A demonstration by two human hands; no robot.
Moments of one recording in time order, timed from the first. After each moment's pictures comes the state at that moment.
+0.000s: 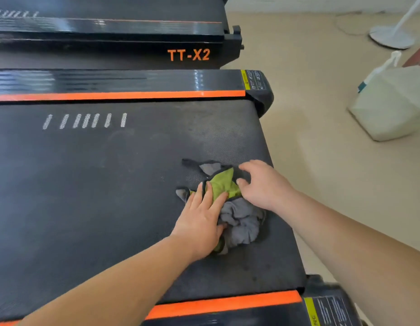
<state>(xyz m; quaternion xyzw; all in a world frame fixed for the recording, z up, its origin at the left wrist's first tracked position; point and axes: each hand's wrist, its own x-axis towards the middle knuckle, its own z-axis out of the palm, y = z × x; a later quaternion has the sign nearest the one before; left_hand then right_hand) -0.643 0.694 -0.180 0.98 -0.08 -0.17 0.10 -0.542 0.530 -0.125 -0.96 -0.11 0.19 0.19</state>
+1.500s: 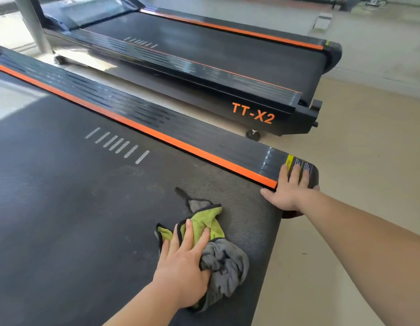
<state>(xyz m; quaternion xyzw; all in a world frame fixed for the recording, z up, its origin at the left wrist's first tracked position) -0.486 0.637 -0.167 0.91 0.29 -0.23 0.20 -0.188 0.542 -0.146 -0.94 -0.23 0.25 -0.07</state>
